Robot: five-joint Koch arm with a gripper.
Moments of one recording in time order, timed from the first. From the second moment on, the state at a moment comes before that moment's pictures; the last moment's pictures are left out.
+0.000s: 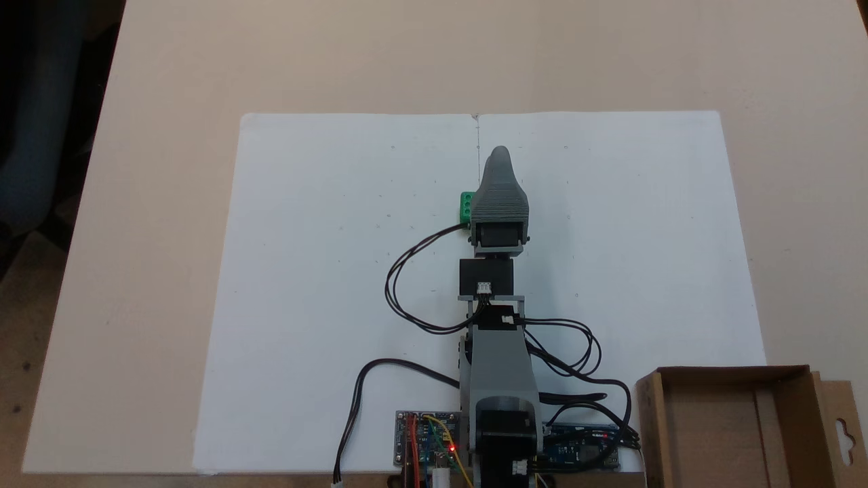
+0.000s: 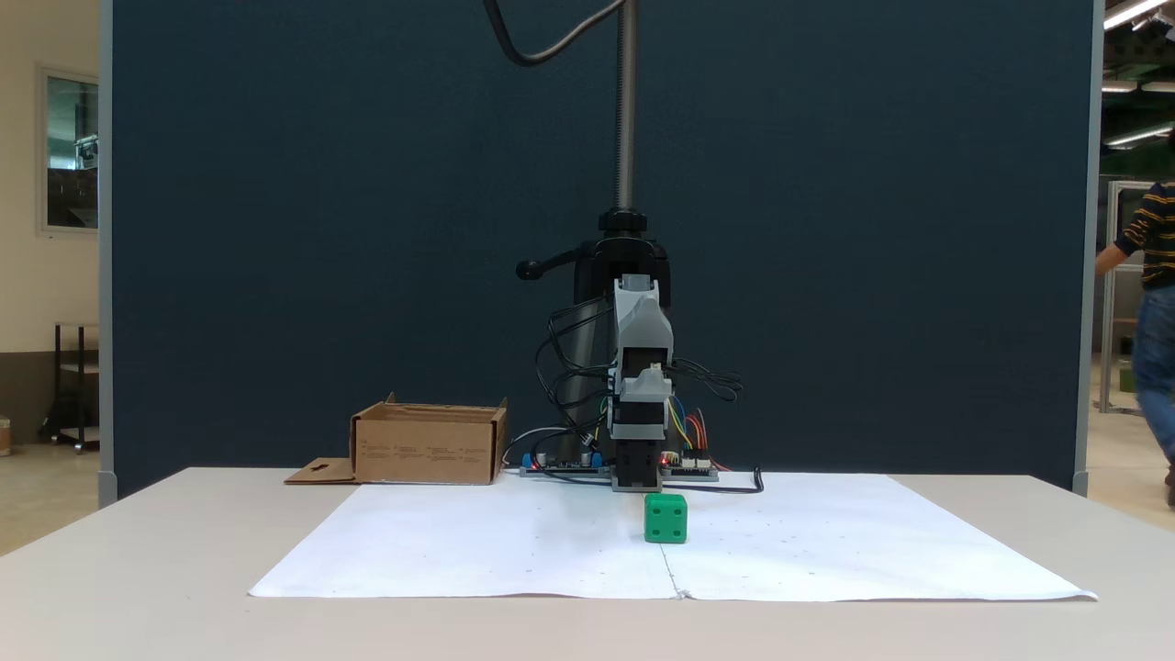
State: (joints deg) arm 0.8 129.2 175.1 -87.3 0.1
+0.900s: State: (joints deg) arm 10.4 129.2 162.2 -49.0 -2.5
